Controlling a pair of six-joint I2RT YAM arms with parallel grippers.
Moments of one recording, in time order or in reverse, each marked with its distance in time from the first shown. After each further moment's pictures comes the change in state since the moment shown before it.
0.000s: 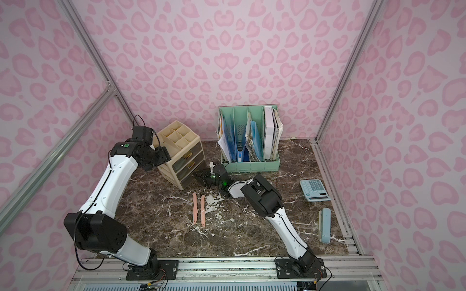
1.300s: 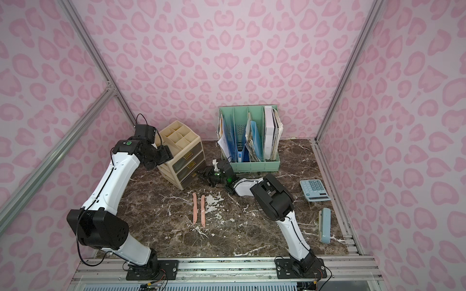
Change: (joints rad) left arm -0.016 0.035 0.045 -0.019 0.027 -0.028; right arm -0.021 -0.185 -0.132 -0.090 -0.049 -0.050
